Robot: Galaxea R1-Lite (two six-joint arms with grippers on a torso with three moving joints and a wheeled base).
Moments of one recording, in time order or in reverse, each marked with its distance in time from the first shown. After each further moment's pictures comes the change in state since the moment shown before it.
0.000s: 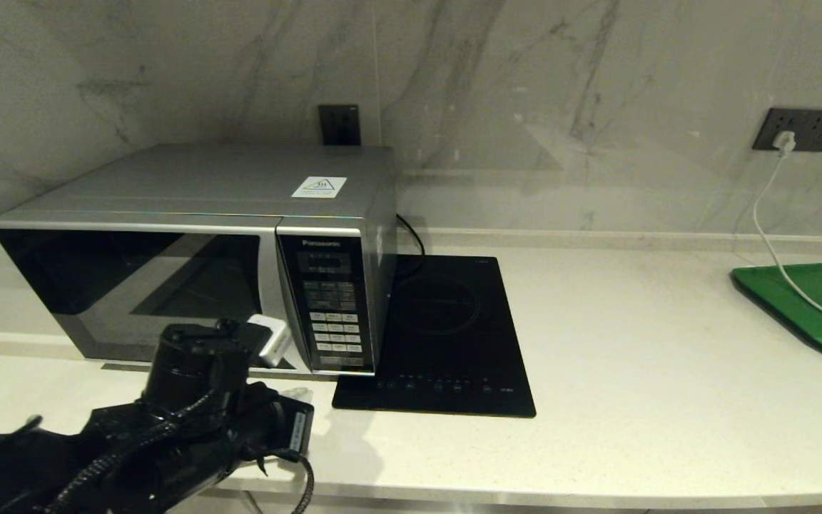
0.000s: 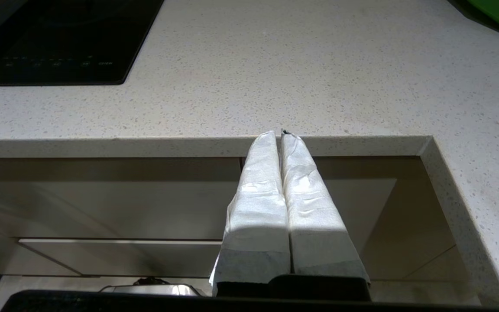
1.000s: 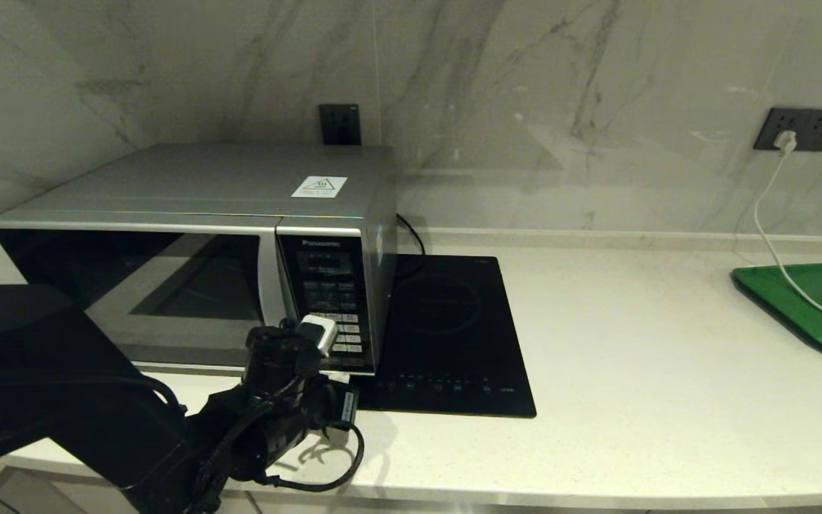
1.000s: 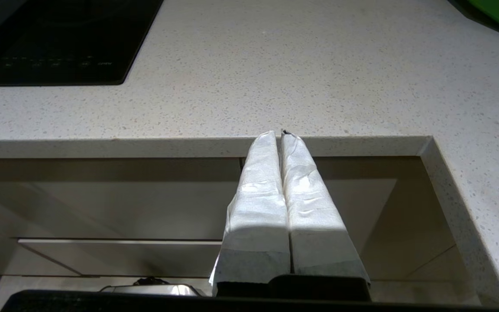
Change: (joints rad) left arm 0.019 0.330 -0.111 -0.272 0.014 0.011; right arm 0.000 0.000 0.000 0.000 0.000 0.000
